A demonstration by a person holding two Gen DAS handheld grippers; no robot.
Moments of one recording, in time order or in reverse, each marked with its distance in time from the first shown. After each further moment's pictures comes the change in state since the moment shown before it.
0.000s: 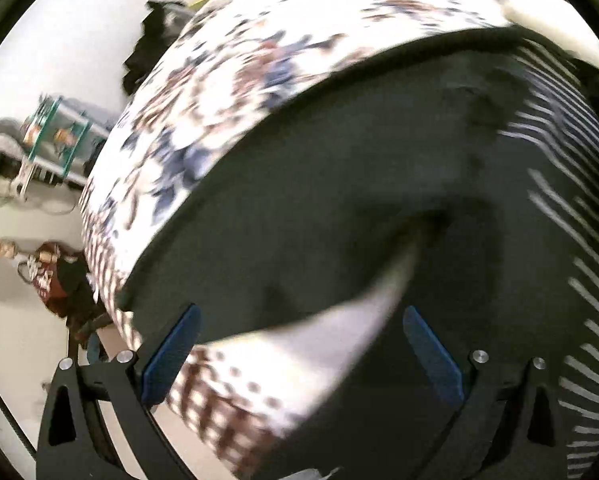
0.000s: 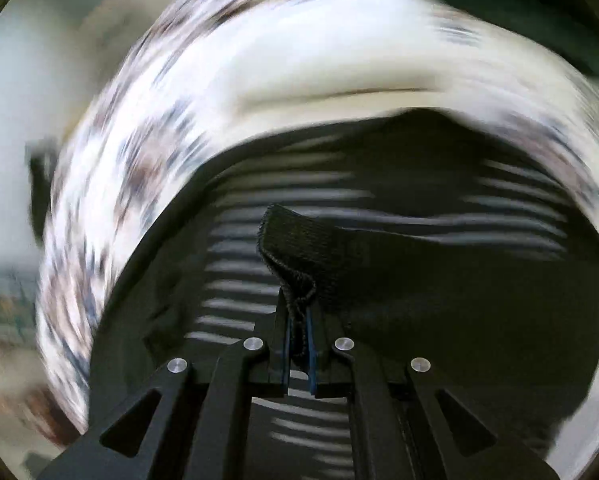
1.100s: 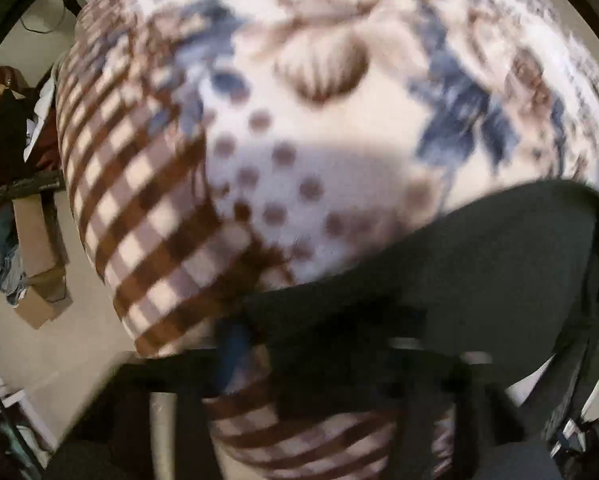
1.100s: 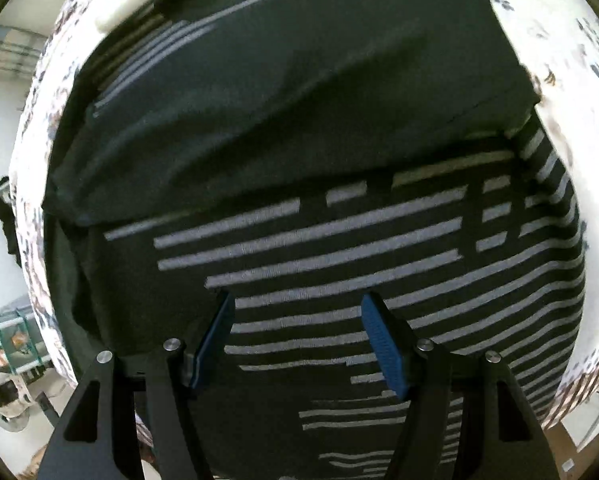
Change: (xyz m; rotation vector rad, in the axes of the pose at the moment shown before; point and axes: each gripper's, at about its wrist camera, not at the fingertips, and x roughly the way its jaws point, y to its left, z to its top) left arm 0.141 0.232 -0.033 -0.459 0.220 -0.359; right arm -0.013 -0.125 -0.188 0.377 0.270 -0.041
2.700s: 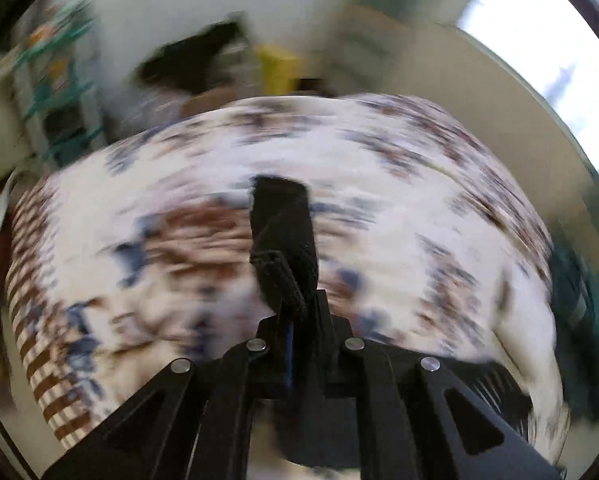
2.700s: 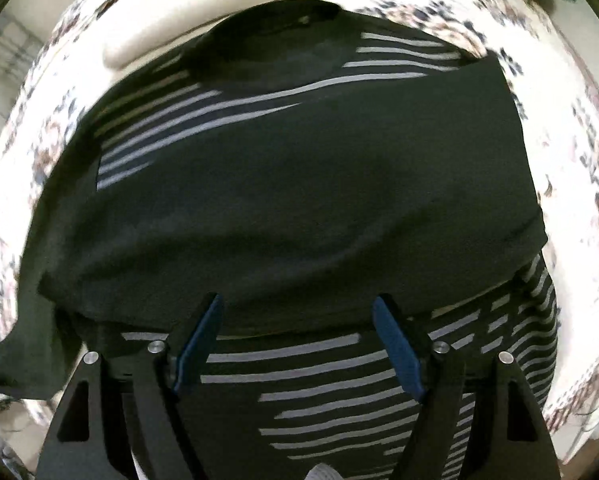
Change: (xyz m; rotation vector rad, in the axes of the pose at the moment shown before) left arm -0.163 -0.158 0.104 0.103 -0.497 -0.278; right arm -0.025 0.063 0.064 -0.013 -0.175 -0.125
